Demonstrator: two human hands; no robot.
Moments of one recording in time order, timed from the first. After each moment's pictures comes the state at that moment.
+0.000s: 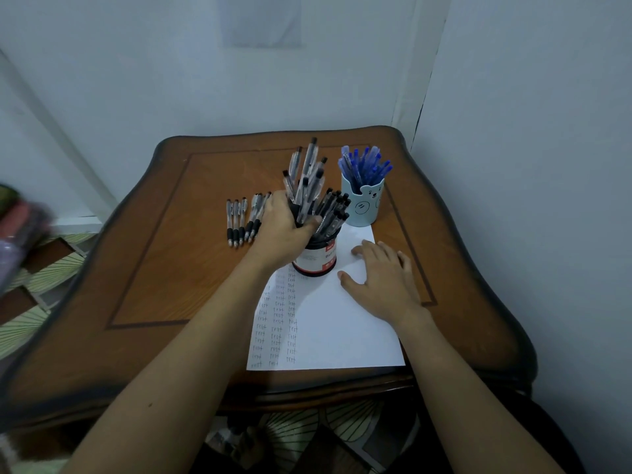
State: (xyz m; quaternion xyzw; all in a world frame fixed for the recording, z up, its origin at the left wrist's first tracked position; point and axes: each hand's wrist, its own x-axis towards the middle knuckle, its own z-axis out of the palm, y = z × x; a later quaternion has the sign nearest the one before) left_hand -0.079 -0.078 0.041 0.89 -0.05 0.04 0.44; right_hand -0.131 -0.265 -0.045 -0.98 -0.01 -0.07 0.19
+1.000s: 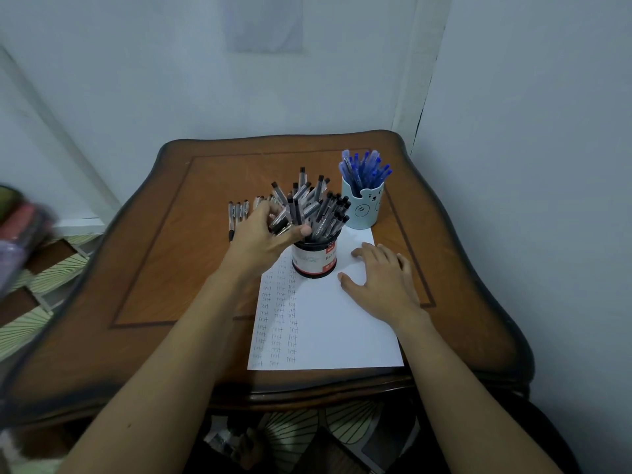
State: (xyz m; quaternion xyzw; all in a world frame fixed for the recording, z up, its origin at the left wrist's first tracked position) left_hand -0.087 -0.036 0.032 0.90 -0.06 0.03 0.44; right_hand -0.131 -0.266 -0.045 -0.98 -0.02 -0.08 0.19
